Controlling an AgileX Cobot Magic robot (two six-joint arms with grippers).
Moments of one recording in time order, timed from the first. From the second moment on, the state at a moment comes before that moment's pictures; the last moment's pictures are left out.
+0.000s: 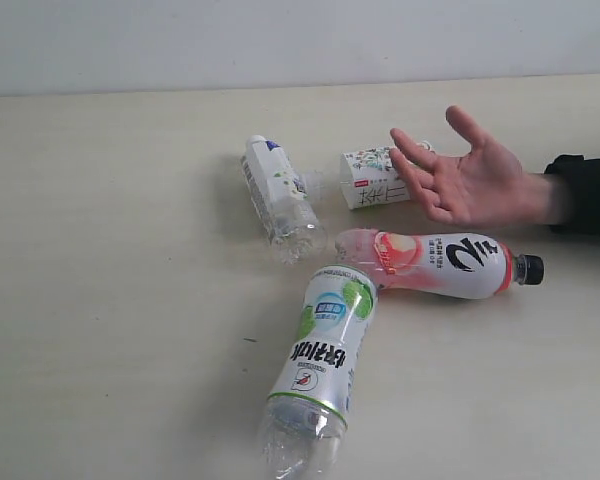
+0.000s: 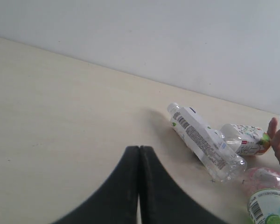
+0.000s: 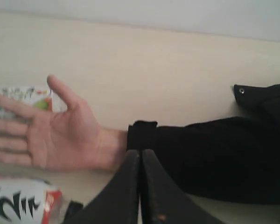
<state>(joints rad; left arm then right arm) -0.15 0.01 0.00 0.07 0.26 -0.44 -0.02 1.12 -0.94 0.01 0.66 -0.16</state>
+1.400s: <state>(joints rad) -0.15 0.01 0.00 0.07 0.26 -0.44 0.32 1.68 -1.12 -0.07 0.94 -0.86</state>
